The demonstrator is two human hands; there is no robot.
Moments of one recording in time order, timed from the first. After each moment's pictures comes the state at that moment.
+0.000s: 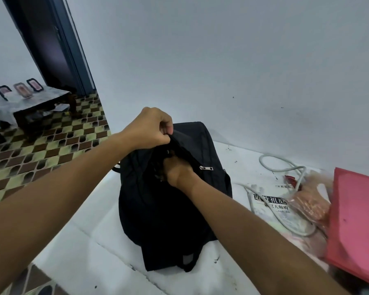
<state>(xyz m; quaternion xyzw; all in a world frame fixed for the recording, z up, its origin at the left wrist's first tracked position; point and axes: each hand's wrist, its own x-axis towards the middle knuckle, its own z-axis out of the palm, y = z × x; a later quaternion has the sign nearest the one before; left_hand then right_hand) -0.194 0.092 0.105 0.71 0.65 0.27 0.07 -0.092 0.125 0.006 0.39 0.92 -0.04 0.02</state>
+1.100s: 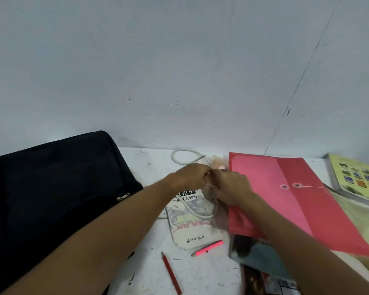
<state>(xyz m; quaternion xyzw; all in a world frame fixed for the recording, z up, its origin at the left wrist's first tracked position) 0.110 0.202 -0.017 0.86 0.44 0.06 0.23 0.266 0.159 -0.028 0.64 0.77 0.01 -0.03</state>
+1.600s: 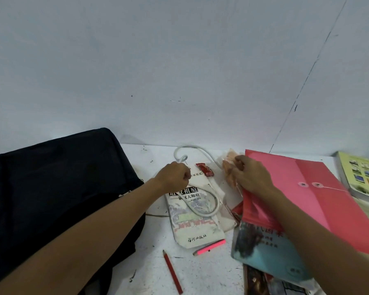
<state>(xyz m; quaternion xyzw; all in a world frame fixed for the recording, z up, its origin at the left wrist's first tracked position) 0.065 0.200 -0.040 0.81 0.55 0.10 0.18 0.300 0.166 -0.011 0.69 0.68 -0.09 -0.23</state>
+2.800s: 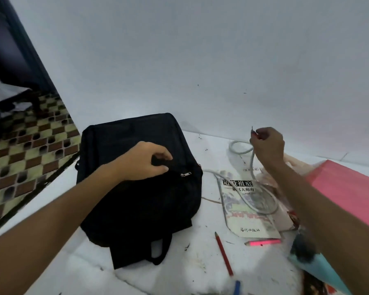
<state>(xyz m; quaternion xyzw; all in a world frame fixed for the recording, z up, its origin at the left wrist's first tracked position) -0.134 0.092 0.033 0.78 0.57 0.19 0.18 0.180 0.224 -0.008 0.62 0.55 -0.24 -0.50</state>
